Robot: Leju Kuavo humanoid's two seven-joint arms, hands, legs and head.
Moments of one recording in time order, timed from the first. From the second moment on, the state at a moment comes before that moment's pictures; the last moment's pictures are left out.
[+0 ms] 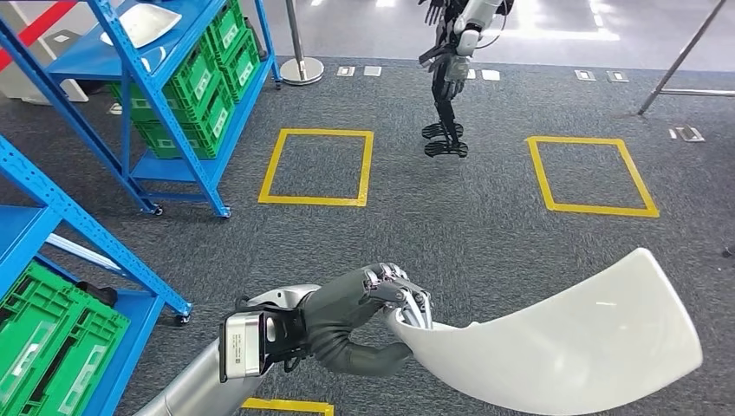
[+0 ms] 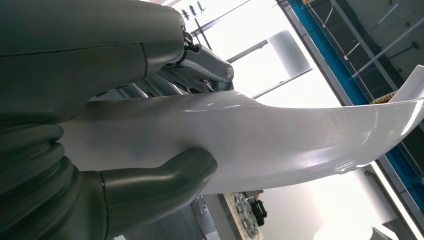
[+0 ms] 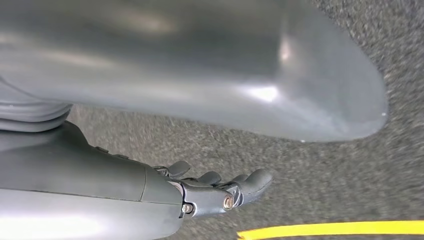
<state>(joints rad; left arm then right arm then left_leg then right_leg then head) -0.45 -0.05 -0.73 -1.52 0.05 -0.51 -0.60 -0.03 -0.25 -1.36 -0.29 1.00 0.03 0.04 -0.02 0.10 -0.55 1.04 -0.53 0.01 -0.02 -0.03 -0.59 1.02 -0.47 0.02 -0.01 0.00</state>
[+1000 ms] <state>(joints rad) -0.44 -0.07 -0.73 -1.53 0.04 -0.53 -0.59 -0.03 -0.24 -1.39 -0.28 0.99 0.05 0.02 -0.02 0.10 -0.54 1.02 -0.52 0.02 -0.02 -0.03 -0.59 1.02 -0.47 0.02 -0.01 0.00</state>
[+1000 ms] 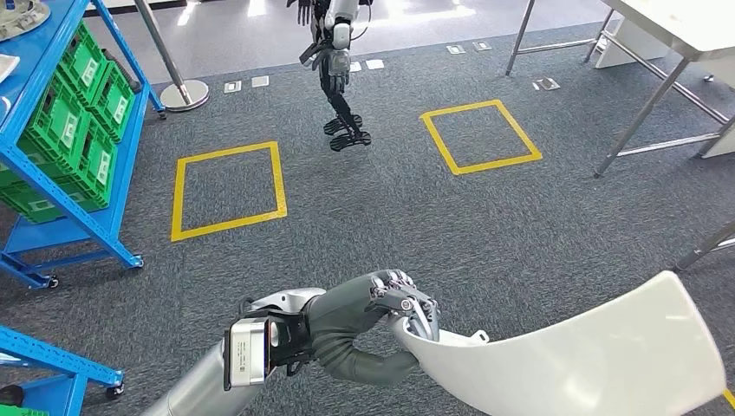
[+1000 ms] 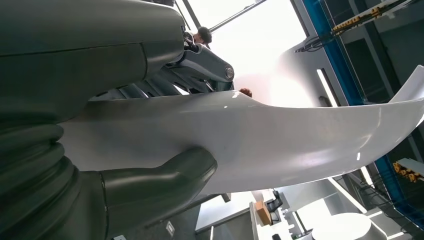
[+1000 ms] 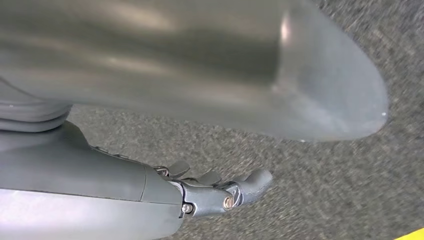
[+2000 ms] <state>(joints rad) -0.43 -0.07 -0.73 -1.52 0.03 -0.54 -0.62 -0.03 -0.24 -1.39 -0.27 1.00 0.04 0.02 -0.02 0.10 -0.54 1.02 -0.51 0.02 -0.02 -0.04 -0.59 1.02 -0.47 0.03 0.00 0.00</state>
